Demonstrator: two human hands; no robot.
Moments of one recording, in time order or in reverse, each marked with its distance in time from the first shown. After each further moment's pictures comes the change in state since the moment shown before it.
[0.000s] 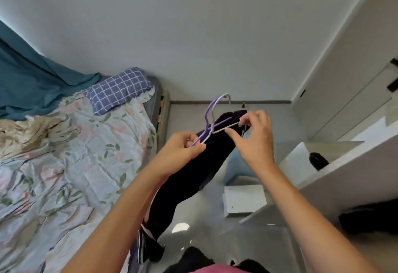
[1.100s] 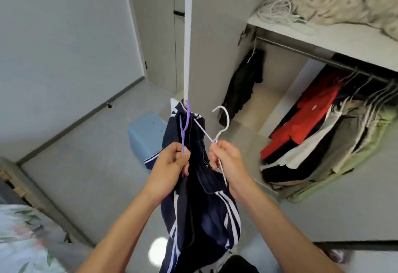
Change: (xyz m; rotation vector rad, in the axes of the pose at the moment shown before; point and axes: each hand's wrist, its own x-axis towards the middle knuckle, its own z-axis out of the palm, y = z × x) left_hand -0.067 -0.006 0.138 0.021 -0.808 0.268; right_hand -0.244 -0.036 -0.089 0.608 0.591 0.844
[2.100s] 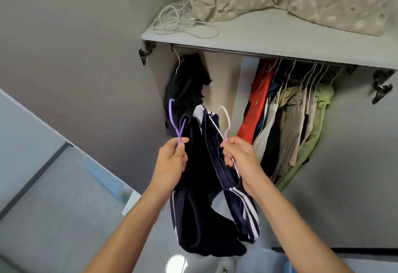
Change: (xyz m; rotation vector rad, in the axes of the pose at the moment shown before) left_hand 0.142 0.064 0.258 0.070 -0.009 -0.004; right_hand 0.075 -0.015 -0.290 0.129 0.235 -0.041
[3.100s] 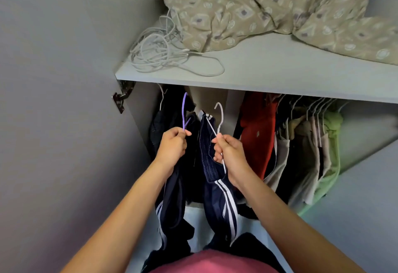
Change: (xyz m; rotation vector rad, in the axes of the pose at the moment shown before) left_hand 0.299 0.011 0.016 -0.089 -0.230 -0.058; right_hand 0.238 -0.007 0.057 0.138 0.286 -0.008
